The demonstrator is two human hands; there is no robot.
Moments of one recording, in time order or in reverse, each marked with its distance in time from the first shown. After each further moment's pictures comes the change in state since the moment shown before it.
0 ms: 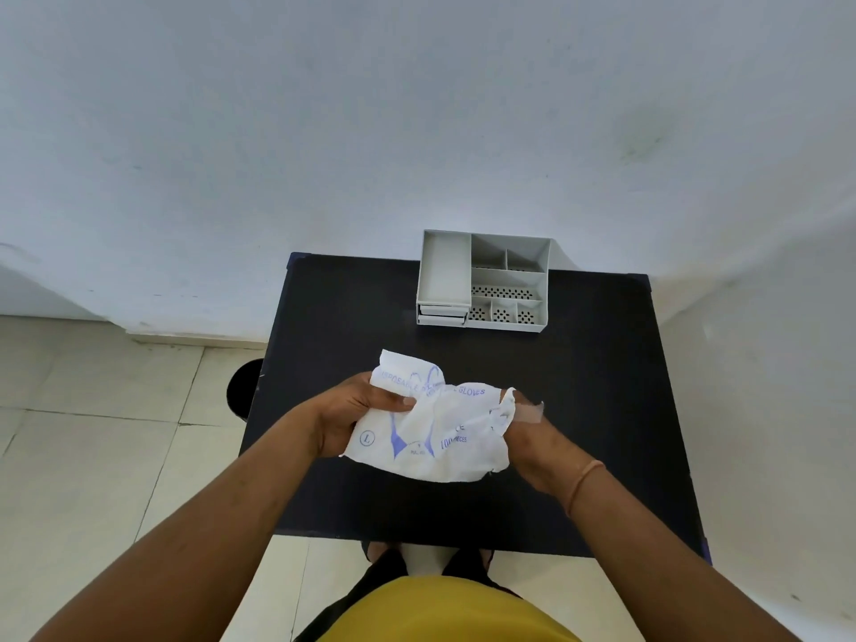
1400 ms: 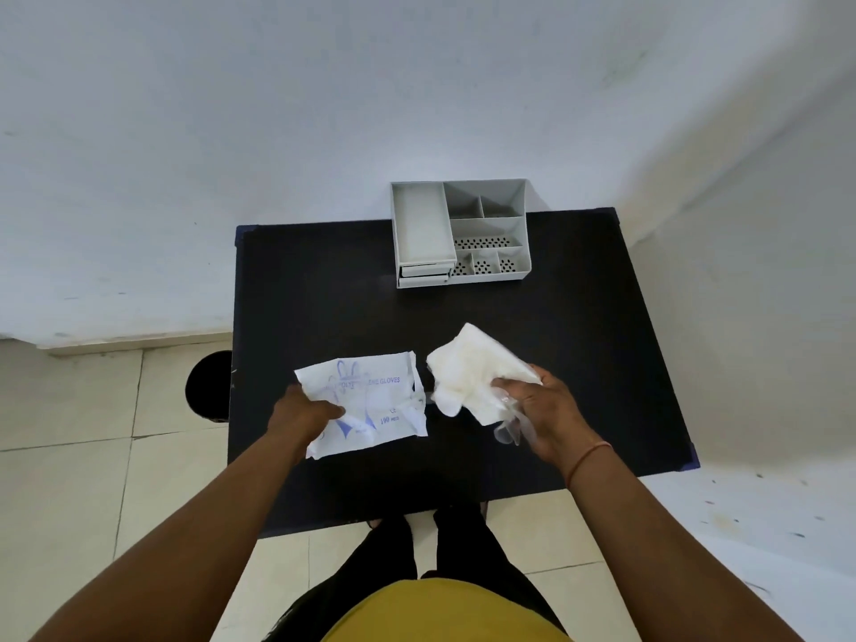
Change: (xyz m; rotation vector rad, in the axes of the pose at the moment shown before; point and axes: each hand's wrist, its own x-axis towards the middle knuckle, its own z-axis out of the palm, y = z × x) left_hand 0.066 -0.082 -0.123 0.505 0.685 -0.130; right_hand 0.010 0.046 0.036 0.763 0.420 0.339
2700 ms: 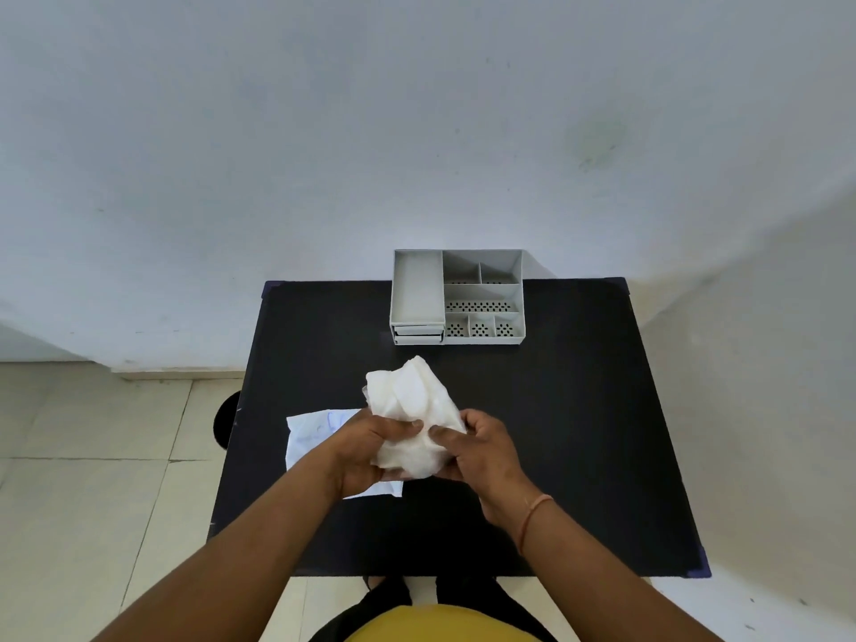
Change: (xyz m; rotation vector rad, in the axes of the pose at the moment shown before) left_hand -0.113 0.112 0.071 -0.640 -0.590 0.104; right_hand -0.014 -0.035 0.008 -0.305 -0.266 -0.183
